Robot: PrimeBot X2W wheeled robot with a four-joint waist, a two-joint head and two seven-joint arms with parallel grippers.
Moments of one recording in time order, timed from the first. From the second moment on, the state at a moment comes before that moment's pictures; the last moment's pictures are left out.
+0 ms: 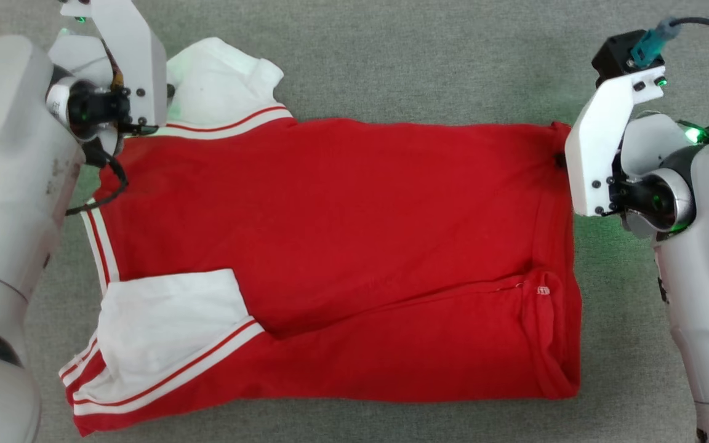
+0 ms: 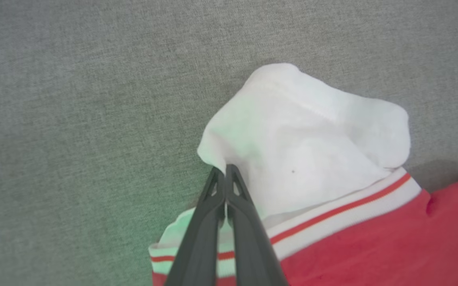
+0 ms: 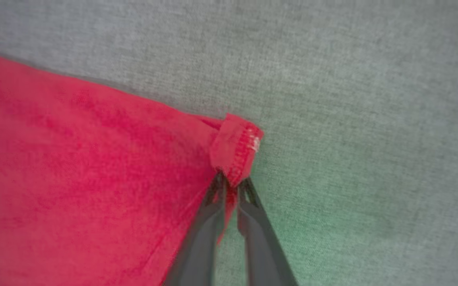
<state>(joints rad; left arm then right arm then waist) -1.39 0.42 -0.90 1.08 -1.07 -0.13 0.69 -0.86 -0.15 0.13 0.39 0.28 0.13 1.07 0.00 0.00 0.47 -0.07</state>
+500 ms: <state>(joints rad) -1.40 0.44 -0.89 1.03 -1.12 -0.13 0.64 -0.87 -0.20 0.18 0.41 0.36 0.13 0.95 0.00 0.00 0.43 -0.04</state>
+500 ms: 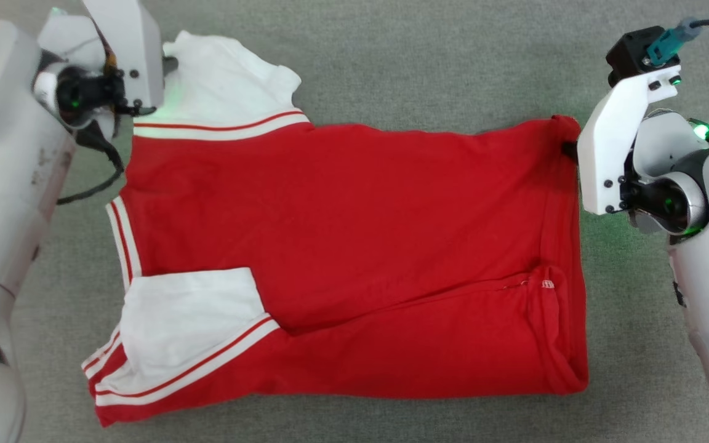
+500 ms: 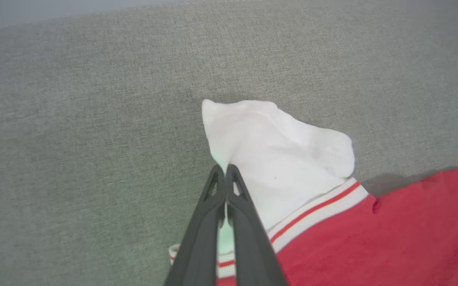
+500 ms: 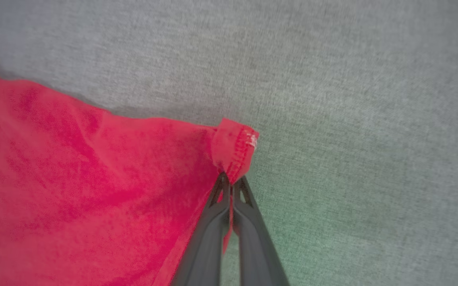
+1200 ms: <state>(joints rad) -1.25 0.55 -0.94 0.82 -1.20 -0.08 0.81 -0.64 -0.44 0.33 0.15 0.59 0.13 0.85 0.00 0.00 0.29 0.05</state>
